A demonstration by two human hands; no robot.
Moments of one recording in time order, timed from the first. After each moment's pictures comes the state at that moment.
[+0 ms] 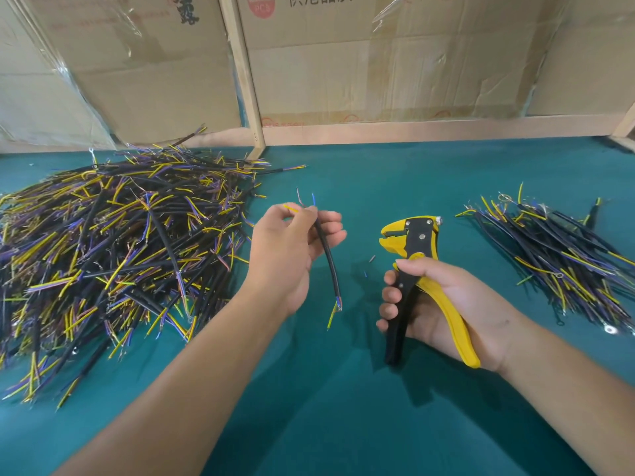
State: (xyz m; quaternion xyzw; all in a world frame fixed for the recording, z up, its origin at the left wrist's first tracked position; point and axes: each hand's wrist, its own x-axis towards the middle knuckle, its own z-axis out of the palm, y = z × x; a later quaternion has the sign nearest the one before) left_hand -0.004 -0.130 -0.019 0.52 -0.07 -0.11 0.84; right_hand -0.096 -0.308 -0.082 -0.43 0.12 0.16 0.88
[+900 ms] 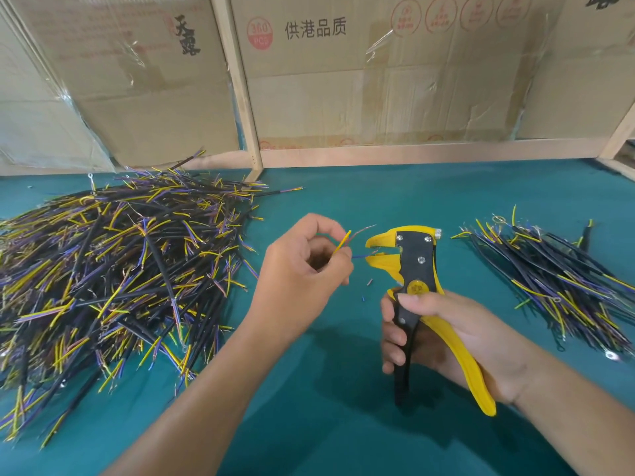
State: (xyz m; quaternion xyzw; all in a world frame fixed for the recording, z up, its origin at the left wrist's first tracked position) left_hand -0.020 -0.125 -0.013 0.71 -0.32 0.00 0.63; right_hand -0.126 -0.297 -0.041 -0.53 0.02 0.13 0.84
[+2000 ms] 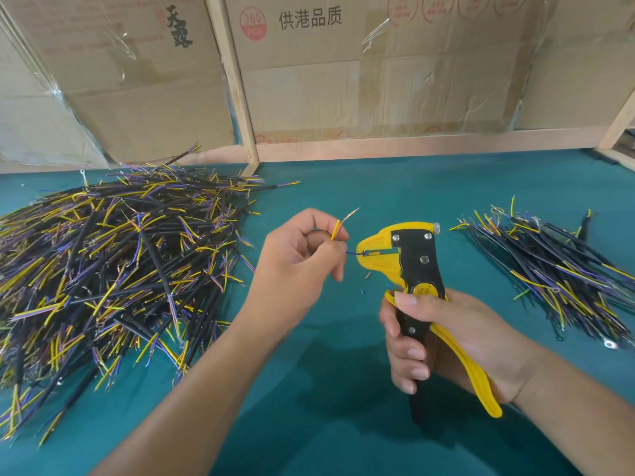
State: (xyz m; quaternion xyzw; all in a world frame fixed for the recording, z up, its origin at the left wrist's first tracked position) left_hand -0.017 -0.125 -0.014 0.64 -0.31 -0.06 0.70; right_hand -0.133 -0.290 -0.037 -0.52 -0.02 0.16 0.84
